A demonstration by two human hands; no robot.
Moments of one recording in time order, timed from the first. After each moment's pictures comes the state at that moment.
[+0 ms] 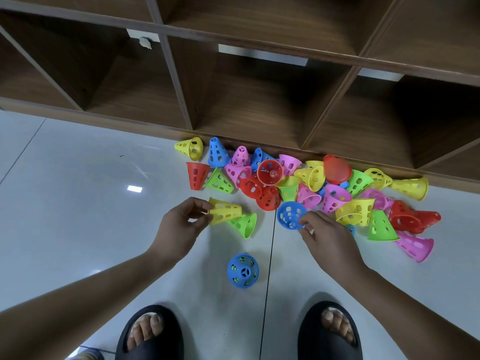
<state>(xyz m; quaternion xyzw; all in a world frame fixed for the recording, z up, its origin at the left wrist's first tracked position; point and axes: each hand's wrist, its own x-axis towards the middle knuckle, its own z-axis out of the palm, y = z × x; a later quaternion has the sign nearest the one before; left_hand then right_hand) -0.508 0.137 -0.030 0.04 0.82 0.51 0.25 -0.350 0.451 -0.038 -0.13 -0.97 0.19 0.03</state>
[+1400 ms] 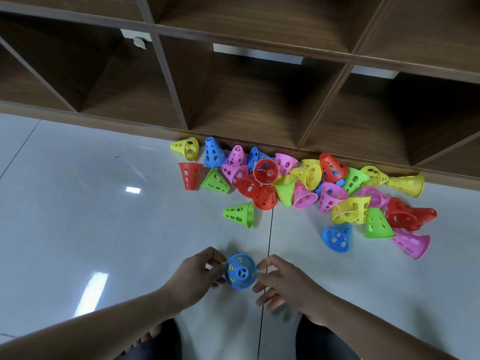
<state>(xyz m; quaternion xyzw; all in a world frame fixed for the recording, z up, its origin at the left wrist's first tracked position) -0.433 0.134 -0.050 0.04 0.78 0.43 0.45 -0.324 0.362 -0.026 -0.34 -0.60 0.65 -0.32</state>
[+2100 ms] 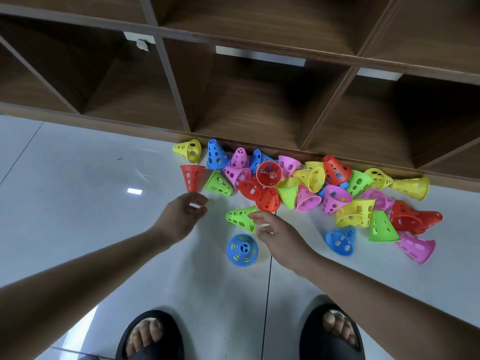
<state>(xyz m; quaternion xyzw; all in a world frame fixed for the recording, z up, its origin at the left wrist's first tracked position) -0.558 0.140 -0.061 0.09 0.87 0.39 0.28 -0.403 0.375 -0.038 -0.24 -0.79 0.53 -0.18</state>
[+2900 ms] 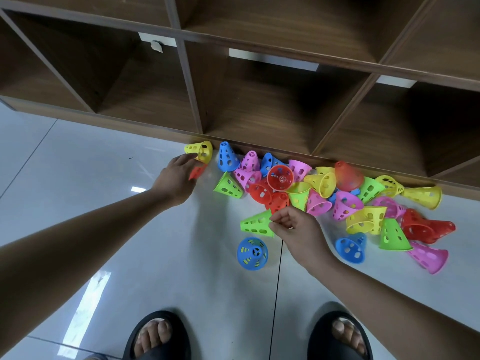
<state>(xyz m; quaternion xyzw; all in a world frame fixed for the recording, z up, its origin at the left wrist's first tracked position) -0.657 0.130 -0.067 0.28 0.94 0.17 0.12 -0.411 0.382 -0.036 -0.26 -0.80 0.54 -0.02</state>
